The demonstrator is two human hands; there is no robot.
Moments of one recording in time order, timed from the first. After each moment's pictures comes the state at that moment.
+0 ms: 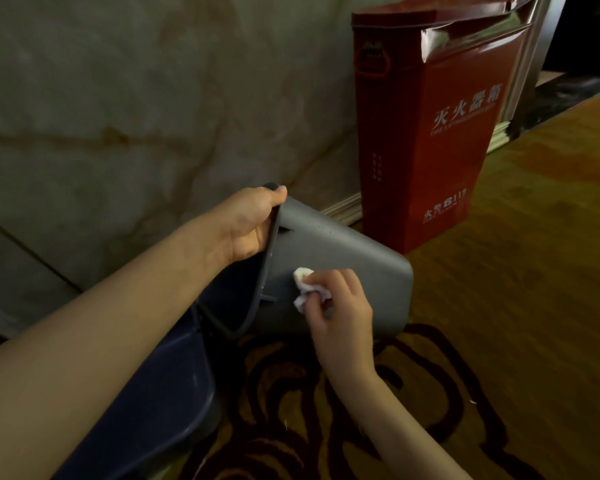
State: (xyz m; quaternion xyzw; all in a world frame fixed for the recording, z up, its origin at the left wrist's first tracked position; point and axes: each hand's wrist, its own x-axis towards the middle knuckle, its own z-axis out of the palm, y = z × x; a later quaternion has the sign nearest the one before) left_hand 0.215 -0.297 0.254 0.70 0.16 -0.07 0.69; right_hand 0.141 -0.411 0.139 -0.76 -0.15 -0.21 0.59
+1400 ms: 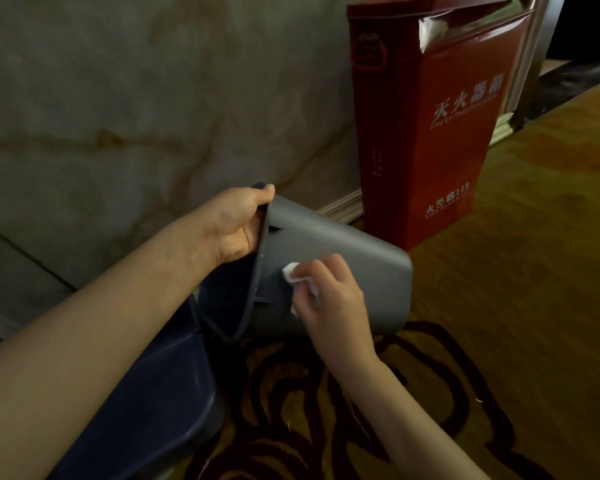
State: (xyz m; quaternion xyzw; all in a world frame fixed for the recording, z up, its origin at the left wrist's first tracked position) left_hand 0.213 -0.291 0.257 0.68 0.18 -0.08 0.70; right_hand 0.156 -0.411 0.143 -0.79 -0.22 -0.22 0.53
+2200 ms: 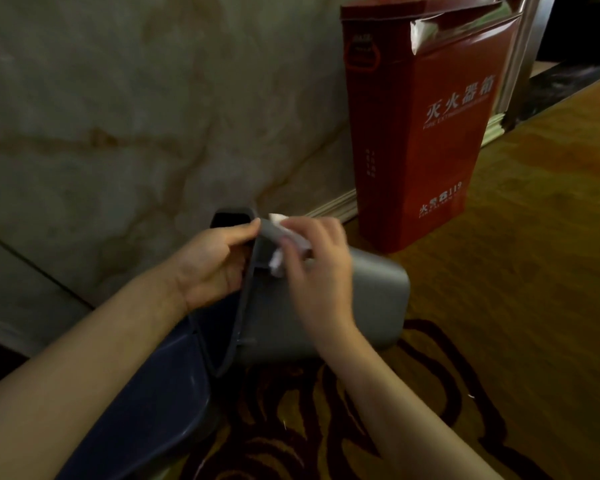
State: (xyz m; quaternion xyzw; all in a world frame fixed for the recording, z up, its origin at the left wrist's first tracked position) left_hand 0.169 -0.270 0.239 0.64 0.11 -0.15 0.75; right_hand 0.172 -0.394 0.173 -0.72 -0.16 -0.26 0.62
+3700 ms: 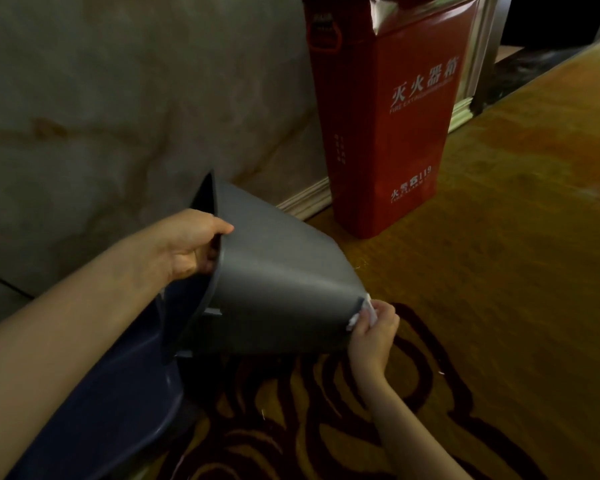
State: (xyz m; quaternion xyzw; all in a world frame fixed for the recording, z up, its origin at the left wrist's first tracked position) left_hand 0.195 -0.290 0.238 0.78 0.28 -0.09 0.56; right_hand 0.177 -0.458 0.003 -0.74 0.23 -0.12 0.62
